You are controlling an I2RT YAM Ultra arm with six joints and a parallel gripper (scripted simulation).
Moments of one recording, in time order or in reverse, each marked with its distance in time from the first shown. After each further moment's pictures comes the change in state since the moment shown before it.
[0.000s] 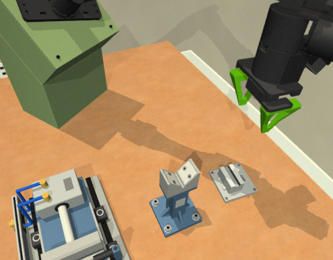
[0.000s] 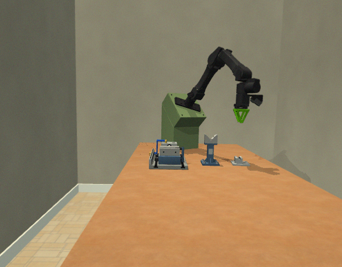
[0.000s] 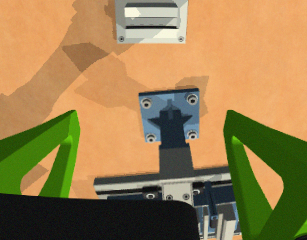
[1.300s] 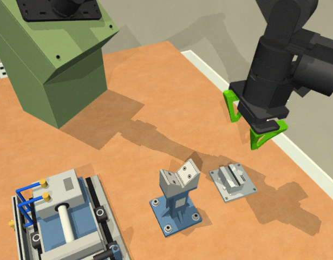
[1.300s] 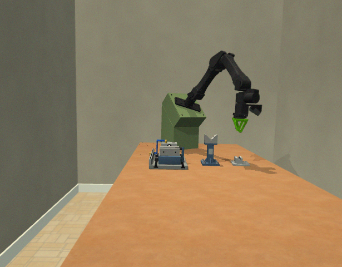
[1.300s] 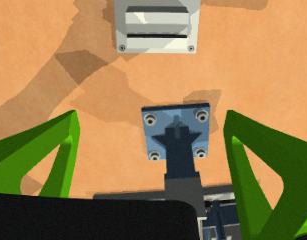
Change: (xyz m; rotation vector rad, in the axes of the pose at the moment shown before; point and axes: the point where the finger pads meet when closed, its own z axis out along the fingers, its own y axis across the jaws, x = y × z) arm 0.003 0.004 0.050 -0.014 0.012 -0.001
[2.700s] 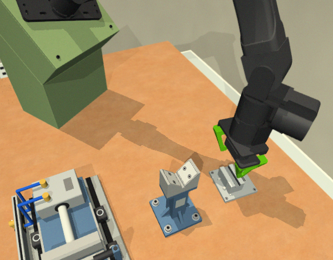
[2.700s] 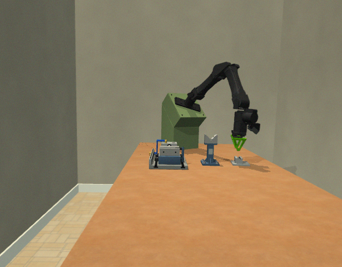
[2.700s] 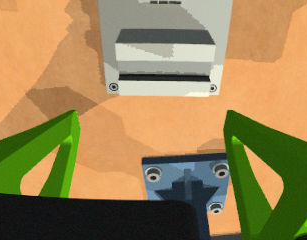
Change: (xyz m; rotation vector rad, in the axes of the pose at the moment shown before) arm 0.002 0.003 0.099 -0.010 0.008 0.001
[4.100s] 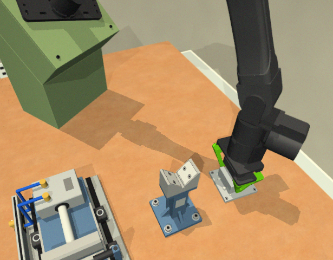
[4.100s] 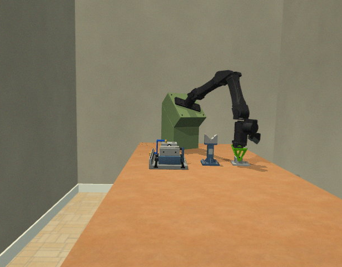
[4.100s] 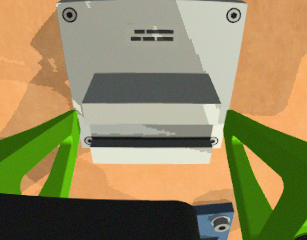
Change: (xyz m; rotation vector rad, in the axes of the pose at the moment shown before) arm -0.008 -0.009 0.055 0.024 -0.019 -0.003
